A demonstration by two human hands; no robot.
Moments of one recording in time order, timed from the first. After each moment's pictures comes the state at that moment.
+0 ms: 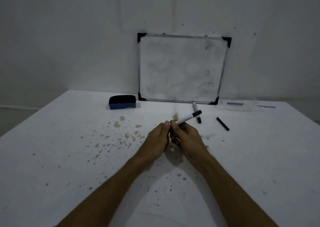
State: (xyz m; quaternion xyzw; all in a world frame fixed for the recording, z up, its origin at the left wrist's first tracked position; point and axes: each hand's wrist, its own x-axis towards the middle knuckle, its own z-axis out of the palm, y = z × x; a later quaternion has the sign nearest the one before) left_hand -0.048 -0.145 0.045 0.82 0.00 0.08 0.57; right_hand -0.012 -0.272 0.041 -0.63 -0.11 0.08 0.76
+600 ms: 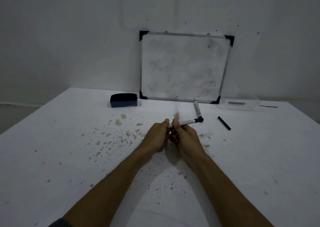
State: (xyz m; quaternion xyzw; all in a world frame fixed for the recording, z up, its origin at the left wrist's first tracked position) left_hand -0.032 -0.145 0.056 0.75 0.08 0.01 0.65; right_hand -0.010 -0.255 0.034 -0.60 -0.04 0.08 0.80
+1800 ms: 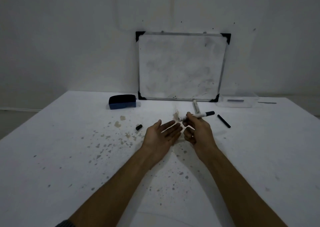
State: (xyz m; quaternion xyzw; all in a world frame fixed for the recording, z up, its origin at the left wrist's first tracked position) left_hand -0.033 -0.148 0.044 0.33 0.13 -0.08 0.93; right_hand -0.005 -0.288 0.061 -0.58 0.02 0.05 0.81
